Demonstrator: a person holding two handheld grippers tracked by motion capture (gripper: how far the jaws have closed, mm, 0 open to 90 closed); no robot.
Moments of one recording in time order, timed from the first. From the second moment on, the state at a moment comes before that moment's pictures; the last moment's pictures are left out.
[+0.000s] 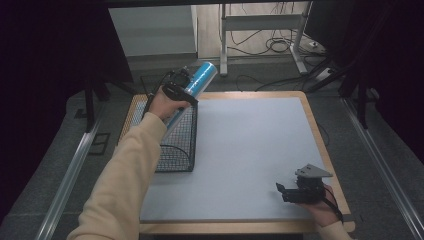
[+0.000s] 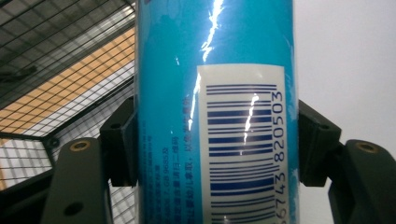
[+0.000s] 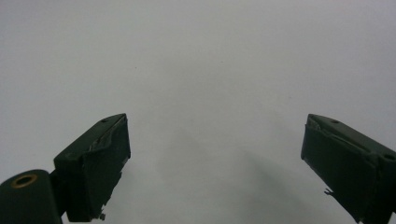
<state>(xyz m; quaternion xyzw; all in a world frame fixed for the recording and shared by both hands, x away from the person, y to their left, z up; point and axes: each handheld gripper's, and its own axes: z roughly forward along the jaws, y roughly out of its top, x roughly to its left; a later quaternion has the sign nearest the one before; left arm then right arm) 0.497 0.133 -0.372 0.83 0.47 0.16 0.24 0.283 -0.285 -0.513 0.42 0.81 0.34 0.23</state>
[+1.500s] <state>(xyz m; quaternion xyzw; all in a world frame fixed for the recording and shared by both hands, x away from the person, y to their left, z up) 0.522 0.146 -0.443 0.84 0.51 0.17 0.10 0.283 -0.285 -0.513 0.42 0.81 0.34 0.23</state>
